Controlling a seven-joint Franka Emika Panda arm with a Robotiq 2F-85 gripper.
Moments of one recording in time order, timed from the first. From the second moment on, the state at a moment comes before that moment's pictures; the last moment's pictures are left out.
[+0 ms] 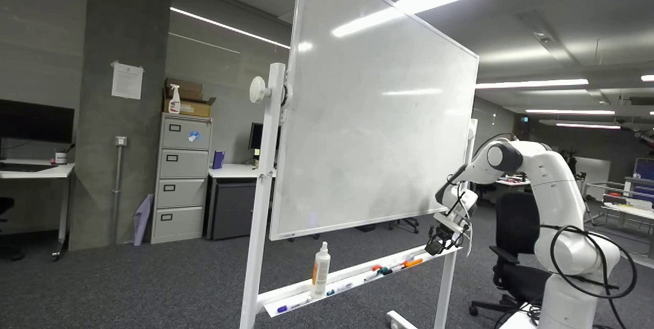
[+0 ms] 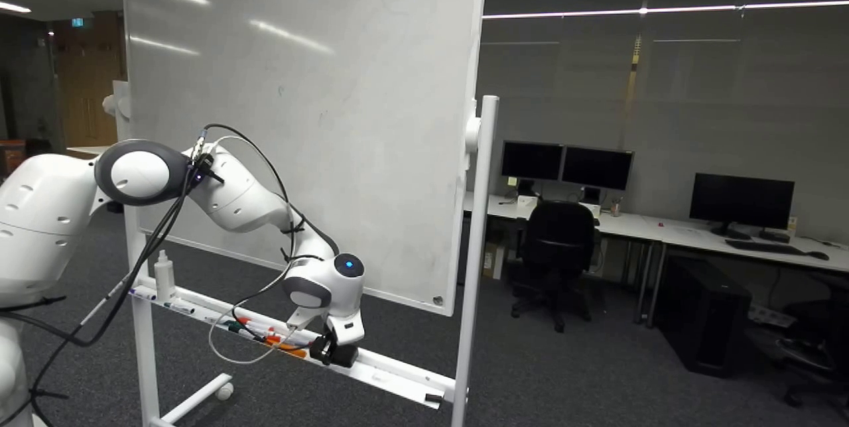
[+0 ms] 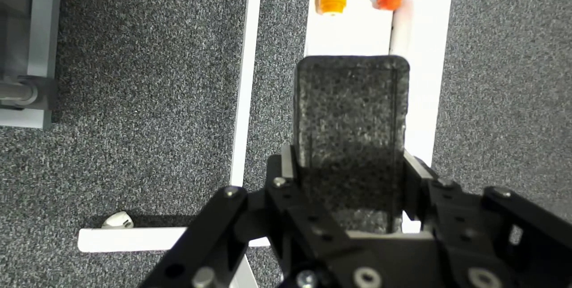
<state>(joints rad) -0.32 0.46 -0.20 -2.07 0.82 2.45 0.25</state>
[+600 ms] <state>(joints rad) -0.32 0.49 -0.20 -2.07 0.82 2.45 0.25</state>
